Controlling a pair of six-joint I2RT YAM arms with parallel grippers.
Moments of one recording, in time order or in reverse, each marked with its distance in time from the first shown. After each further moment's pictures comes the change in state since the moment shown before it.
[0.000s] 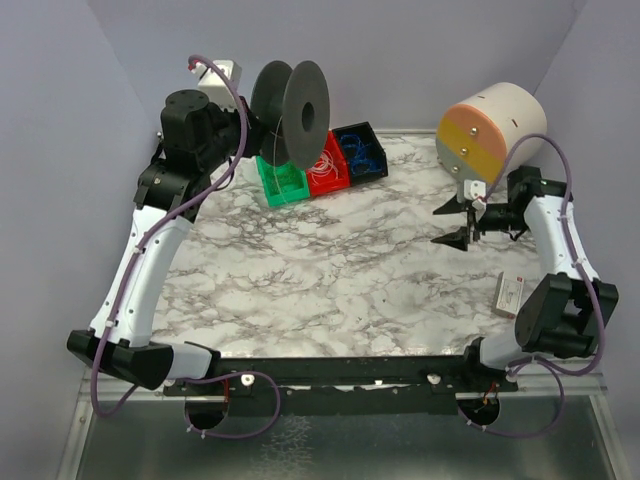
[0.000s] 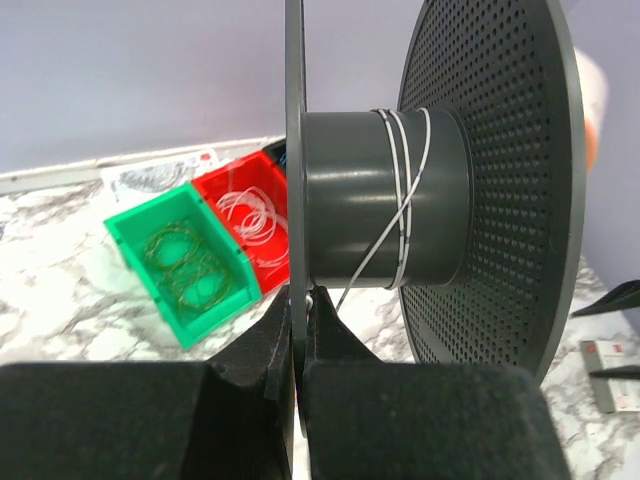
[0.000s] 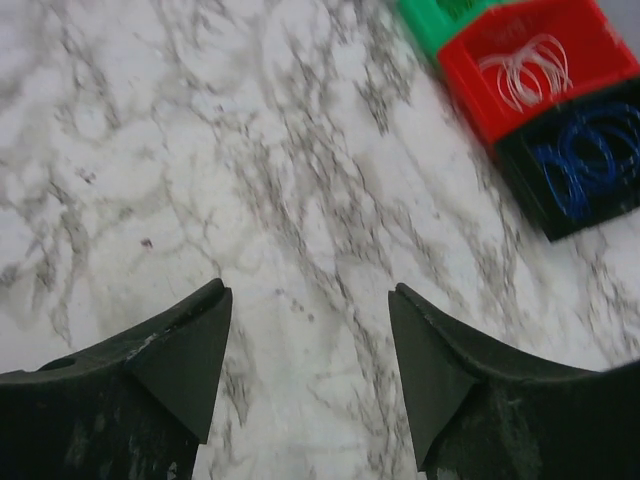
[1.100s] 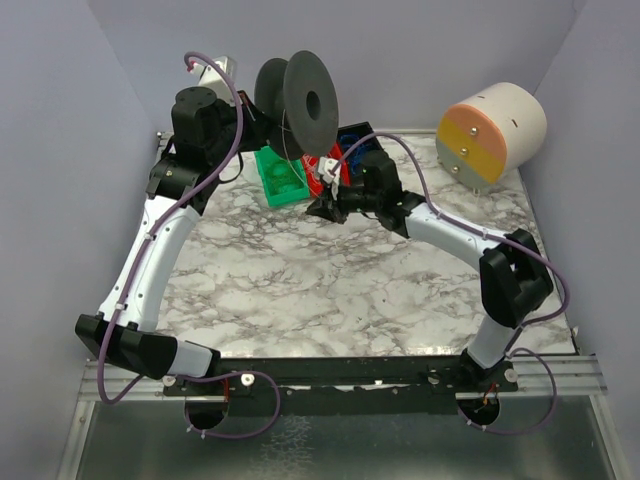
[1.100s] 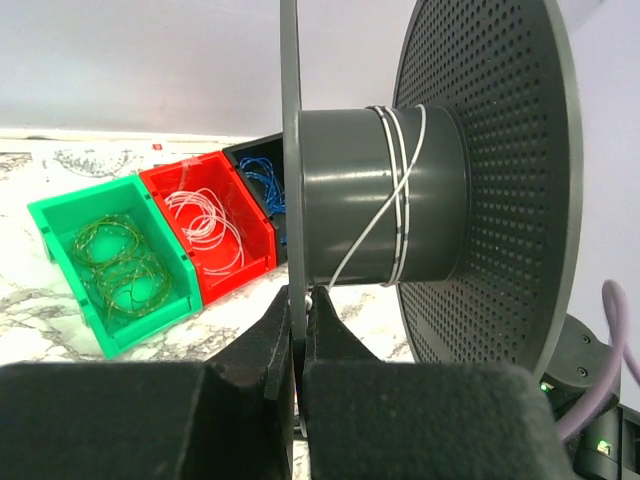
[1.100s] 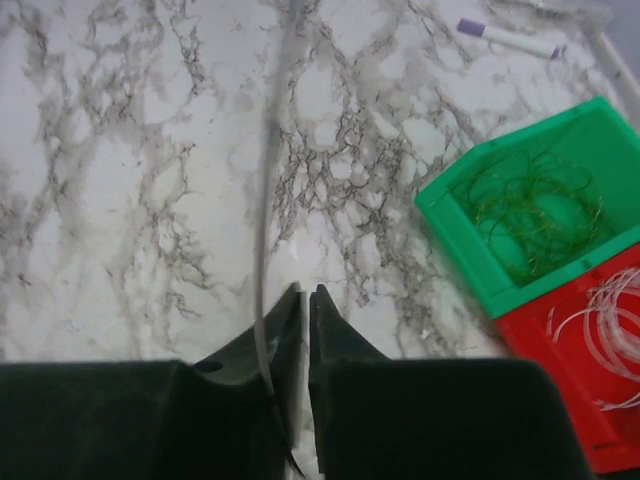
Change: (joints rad) left arm 0.006 0.056 -0.013 0.111 0.026 -0.225; right arm 0.859 0.275 0.007 1.399 0.426 1.390
